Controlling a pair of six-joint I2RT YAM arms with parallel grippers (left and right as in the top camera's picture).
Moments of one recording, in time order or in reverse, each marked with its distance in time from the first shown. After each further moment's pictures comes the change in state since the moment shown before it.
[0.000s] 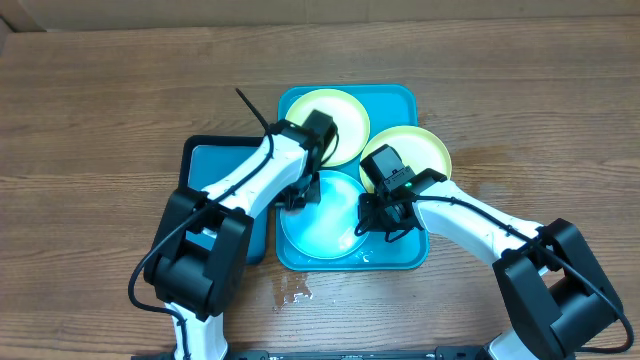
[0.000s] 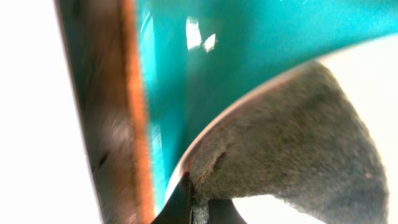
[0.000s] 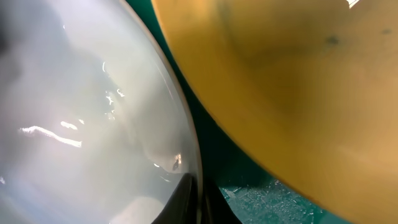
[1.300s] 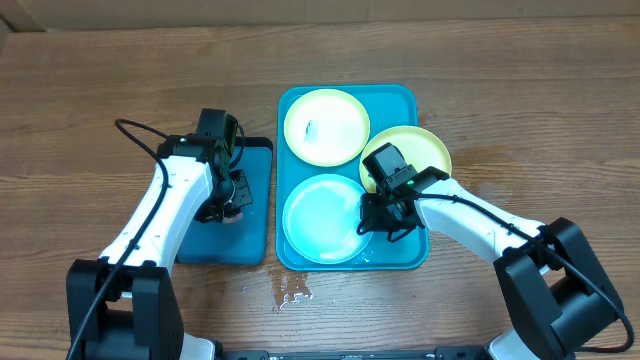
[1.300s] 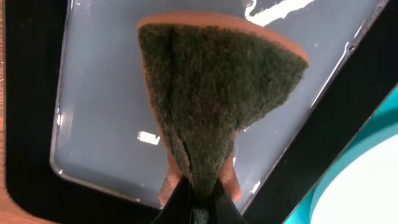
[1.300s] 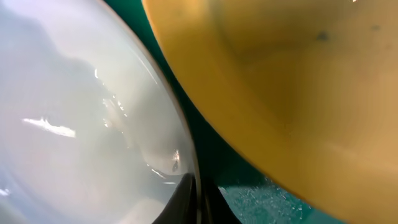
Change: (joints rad) left arm 0.356 -0.340 -0.240 0.011 0.076 0.082; right arm -0.011 0.001 0.005 -0.024 -0.012 -0.032
